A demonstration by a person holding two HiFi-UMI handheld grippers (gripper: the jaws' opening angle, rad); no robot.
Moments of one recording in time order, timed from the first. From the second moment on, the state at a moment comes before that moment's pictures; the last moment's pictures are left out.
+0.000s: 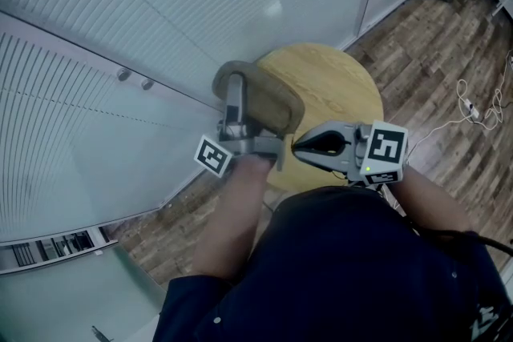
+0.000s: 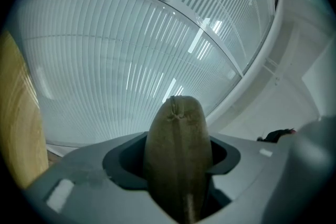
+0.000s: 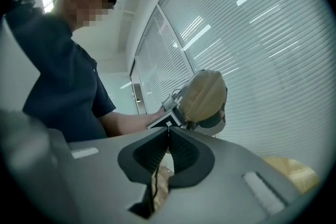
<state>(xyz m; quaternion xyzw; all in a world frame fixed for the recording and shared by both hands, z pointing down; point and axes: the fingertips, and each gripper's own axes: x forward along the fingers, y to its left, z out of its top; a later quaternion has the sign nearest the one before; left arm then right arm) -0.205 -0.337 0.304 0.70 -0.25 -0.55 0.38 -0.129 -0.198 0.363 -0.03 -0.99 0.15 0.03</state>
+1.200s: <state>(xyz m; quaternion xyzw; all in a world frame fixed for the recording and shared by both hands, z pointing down) -0.223 -0.329 0.334 0.77 -0.26 -0.45 0.37 -0.067 -0.251 0.388 0.08 -0.97 0.20 0.02</state>
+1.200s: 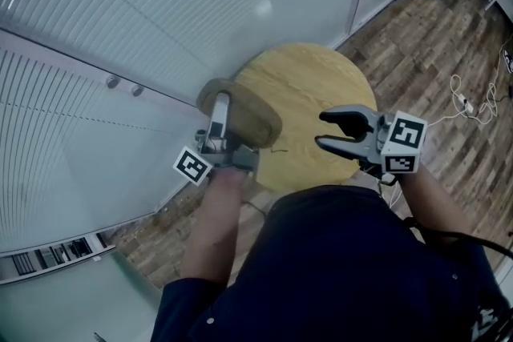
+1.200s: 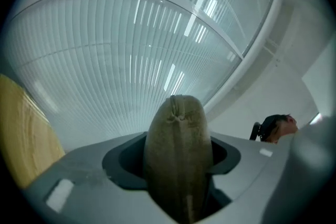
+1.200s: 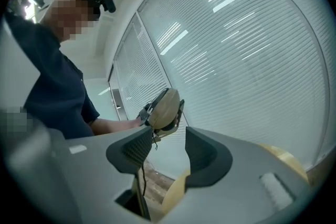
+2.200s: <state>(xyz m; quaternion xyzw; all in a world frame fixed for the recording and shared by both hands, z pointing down) -0.214 -0.298 0.423 0.86 -0.50 0.00 0.12 0.027 -0.318 0.423 0.37 -0.91 0.17 -0.02</state>
